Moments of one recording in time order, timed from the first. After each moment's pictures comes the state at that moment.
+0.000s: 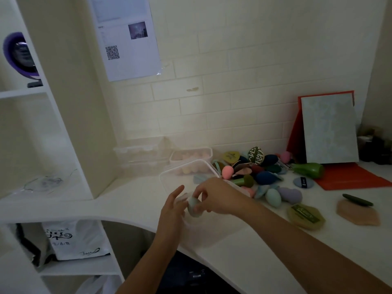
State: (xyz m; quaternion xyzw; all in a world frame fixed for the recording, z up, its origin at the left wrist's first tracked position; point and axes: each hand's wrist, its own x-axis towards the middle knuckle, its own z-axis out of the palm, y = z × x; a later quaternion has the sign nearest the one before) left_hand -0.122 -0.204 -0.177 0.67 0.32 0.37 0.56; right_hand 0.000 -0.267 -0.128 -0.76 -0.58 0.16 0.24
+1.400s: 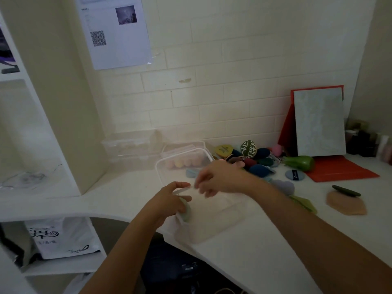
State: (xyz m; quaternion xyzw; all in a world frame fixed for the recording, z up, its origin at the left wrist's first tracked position) left_hand -0.109 -0.162 -0.156 0.74 0.34 0.13 0.57; right_hand 0.020 -0.282 -0.106 -0.74 -0.56 0.23 0.31
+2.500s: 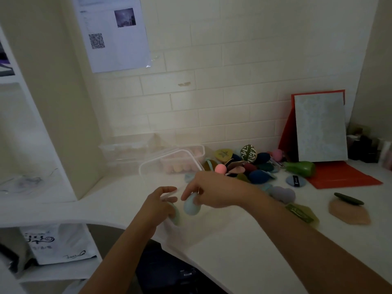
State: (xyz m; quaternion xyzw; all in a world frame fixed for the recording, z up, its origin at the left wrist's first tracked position) left_hand -0.114 -0.147 -0.167 0.71 0.37 0.23 0.55; right_hand 0.001 -0.280 -0.094 -0.74 -0.64 0.12 0.14
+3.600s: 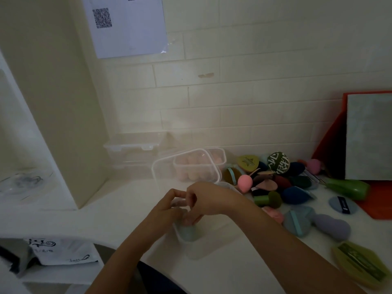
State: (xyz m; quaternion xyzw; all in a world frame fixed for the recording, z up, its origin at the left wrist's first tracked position) left_hand -0.100 -0.079 -0.168 0.77 0.30 0.18 0.54; right_hand 0.022 -0.169 -0.112 -0.72 -0.57 0.32 0.23
